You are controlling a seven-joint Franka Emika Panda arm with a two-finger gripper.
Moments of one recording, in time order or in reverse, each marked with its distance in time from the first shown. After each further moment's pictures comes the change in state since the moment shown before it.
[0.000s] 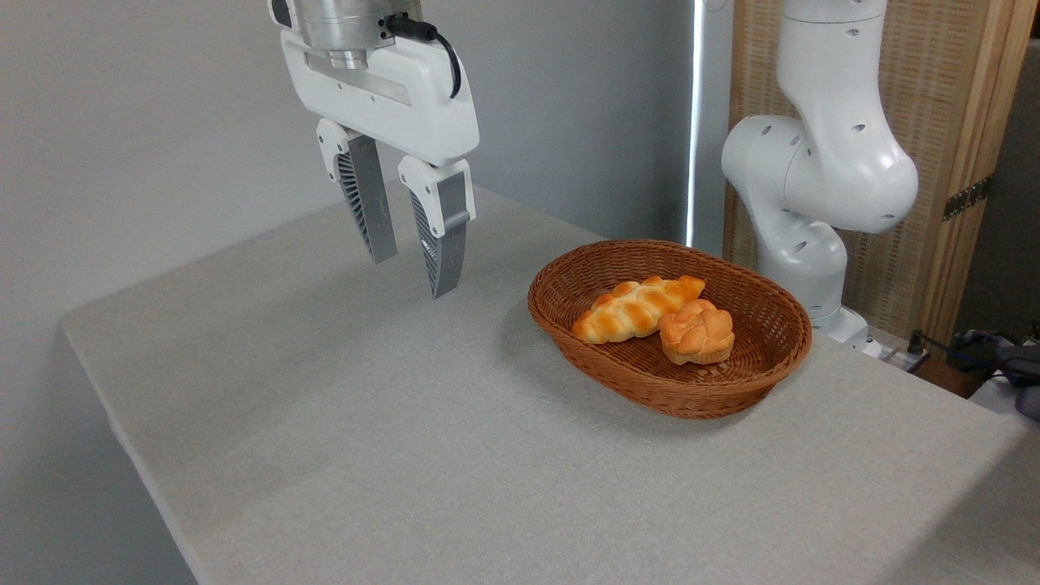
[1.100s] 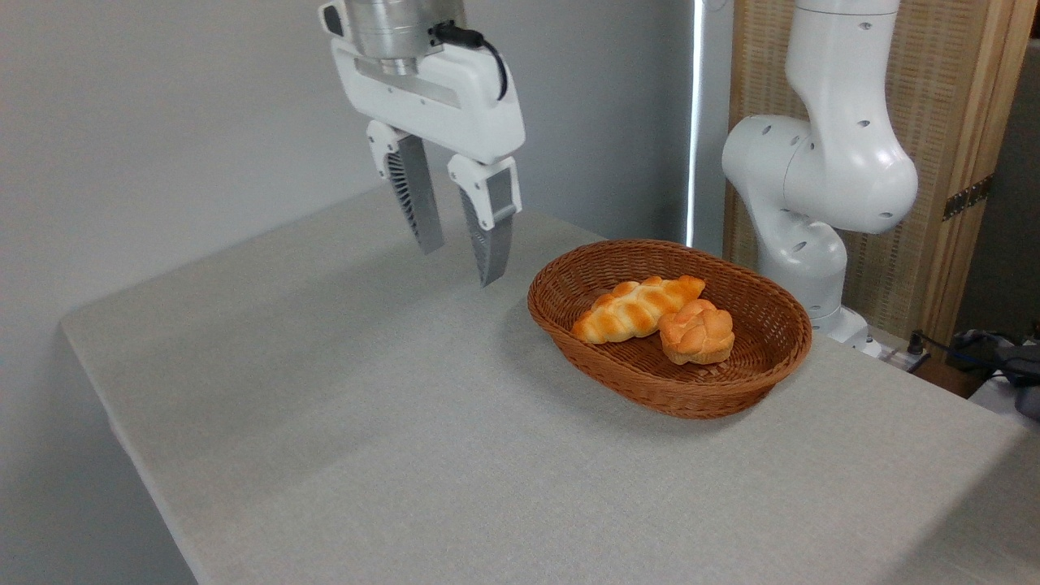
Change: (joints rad) arm -0.015 -0.143 -0.001 -0.195 0.000 -0.001 0.000
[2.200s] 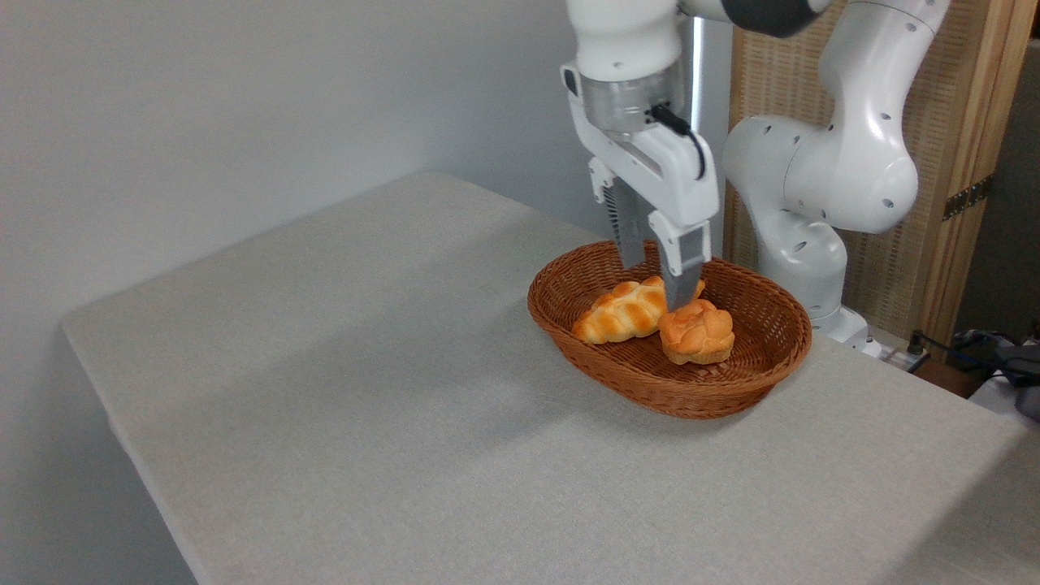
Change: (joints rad) arm 0.006 -0.515 0.132 -0.664 0.087 0.036 0.445
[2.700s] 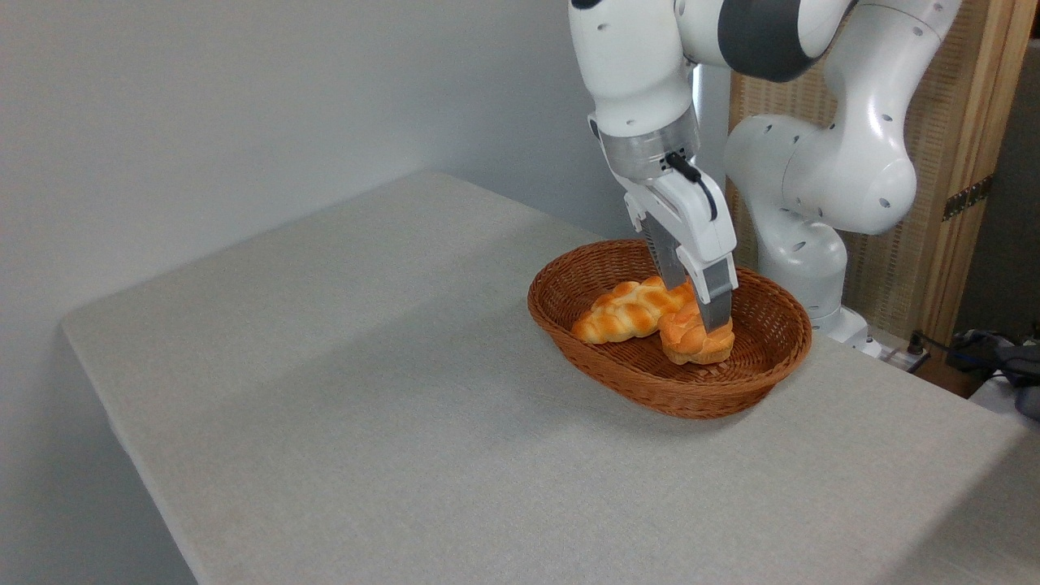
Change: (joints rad) arm -0.044 -0.041 0.005 -0.142 0.071 -0.011 0.012
